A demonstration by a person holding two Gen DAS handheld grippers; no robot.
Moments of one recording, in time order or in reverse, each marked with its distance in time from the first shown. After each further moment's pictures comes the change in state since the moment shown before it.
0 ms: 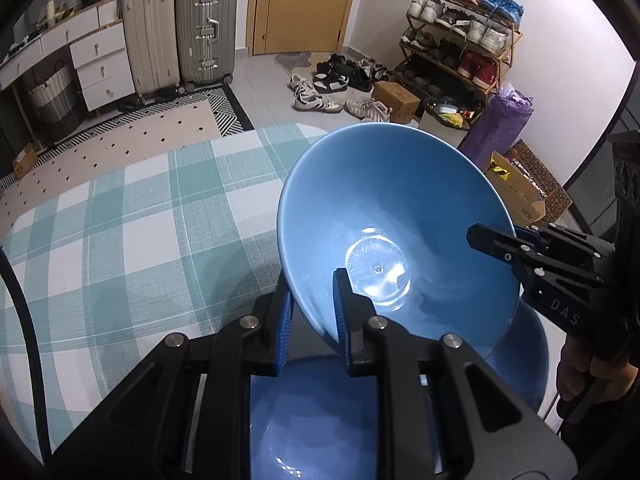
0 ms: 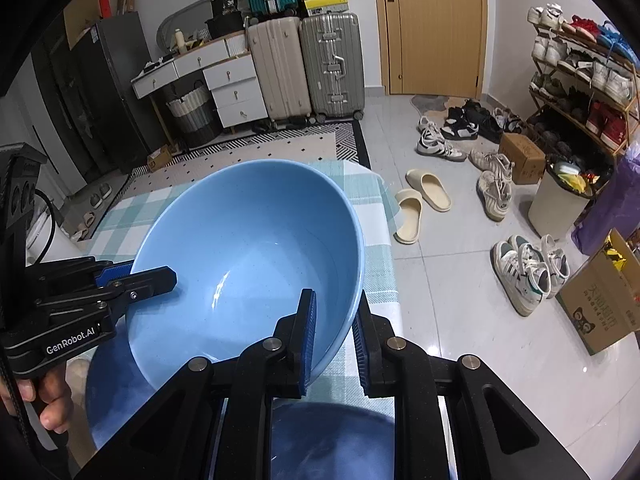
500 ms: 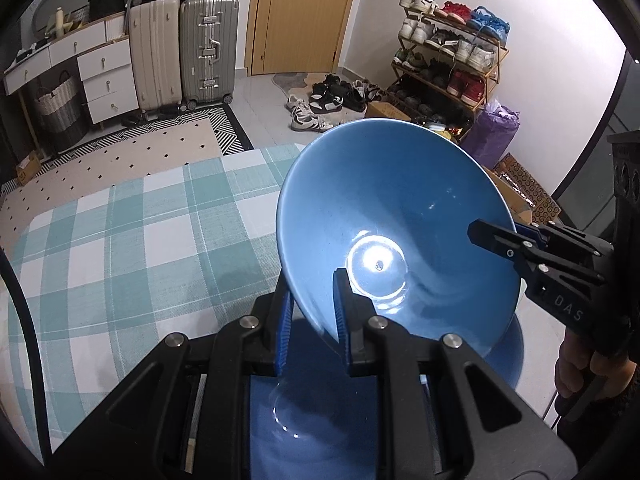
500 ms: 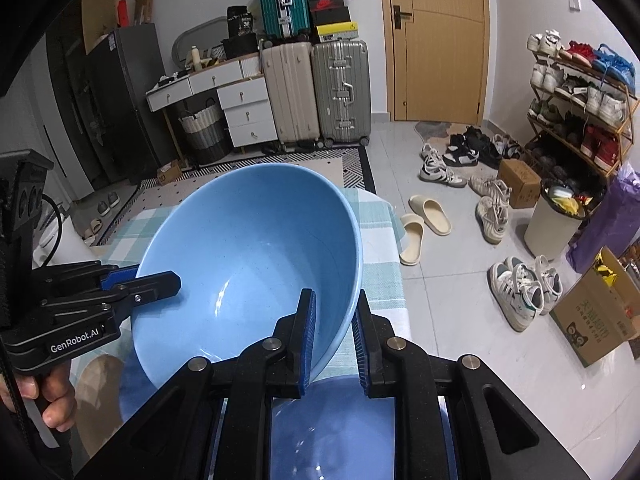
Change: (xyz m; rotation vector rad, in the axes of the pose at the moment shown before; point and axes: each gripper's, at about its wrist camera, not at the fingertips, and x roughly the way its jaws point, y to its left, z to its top) left arm -0.080 -0.005 -0.026 0.000 -0.079 -0.016; right arm -0.064 0.029 -0.010 -0.034 -0.091 0.001
